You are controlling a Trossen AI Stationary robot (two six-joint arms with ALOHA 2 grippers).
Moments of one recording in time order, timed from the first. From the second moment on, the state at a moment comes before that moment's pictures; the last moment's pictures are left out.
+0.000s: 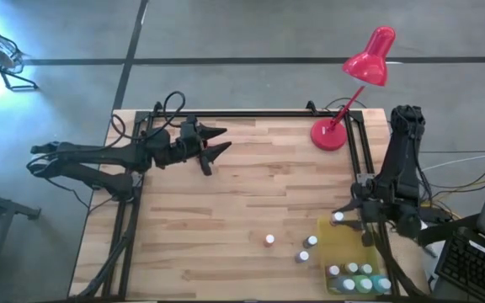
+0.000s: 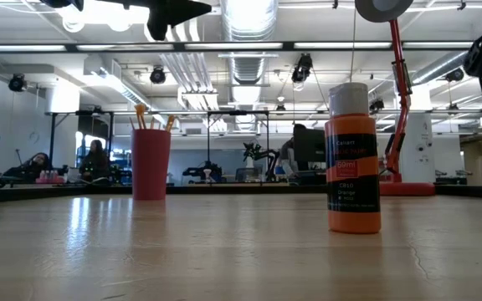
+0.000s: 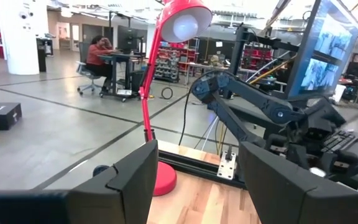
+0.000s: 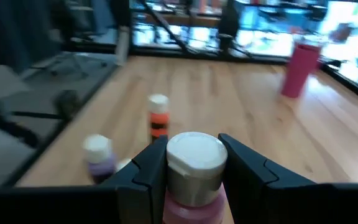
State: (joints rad) left arm 0.09 1.06 0.79 0.40 -0.23 -0.11; right arm 1.34 0.63 0.32 -0.35 1.20 0.64
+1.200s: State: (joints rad) left arm 0.09 1.06 0.79 0.40 -0.26 -0.07; right arm 0.78 0.02 0.09 -0.14 0.16 -0.01
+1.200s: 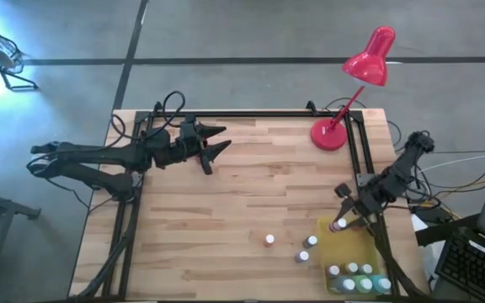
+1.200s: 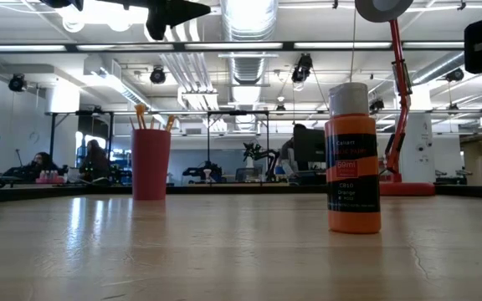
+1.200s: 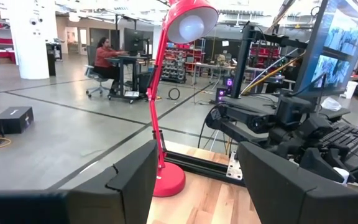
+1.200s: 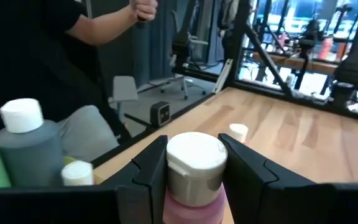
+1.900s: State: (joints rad) left arm 0.09 1.06 0.79 0.40 -0.26 -0.05; right arm 0.55 0.05 0.02 -0.01 -0.05 0.06
